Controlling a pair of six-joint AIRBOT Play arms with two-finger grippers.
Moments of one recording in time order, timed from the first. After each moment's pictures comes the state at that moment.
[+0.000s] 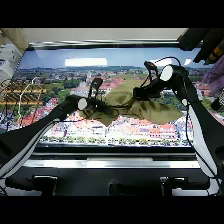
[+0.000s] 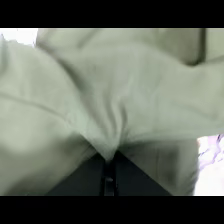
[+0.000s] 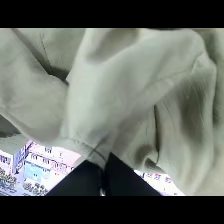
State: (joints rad) left arm -0.54 -1.66 1.34 1.34 -0.63 -1.53; right arm 0.21 -1.57 1.57 -1.26 1.27 1.58
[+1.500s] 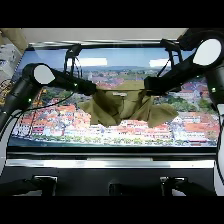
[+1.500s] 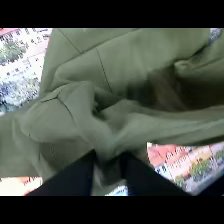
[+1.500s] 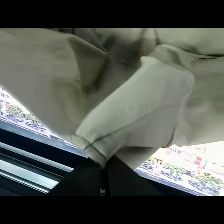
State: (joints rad) left arm -0.42 -1.46 1.60 1.21 -1.08 -1.53; right arm 0.21 -1.35 1.73 -1.25 1.60 1.69
